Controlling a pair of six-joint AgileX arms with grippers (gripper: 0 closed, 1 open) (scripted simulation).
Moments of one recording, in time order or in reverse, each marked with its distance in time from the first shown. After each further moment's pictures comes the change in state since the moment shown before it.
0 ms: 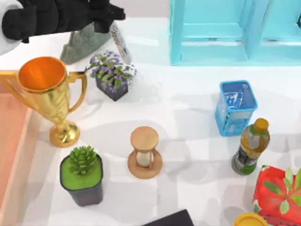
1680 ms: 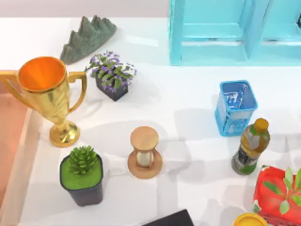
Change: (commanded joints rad) left arm 0.930 -0.069 0.220 -1.404 0.558 1.694; right arm 0.000 0.000 0.000 0.000 0.000 0.000
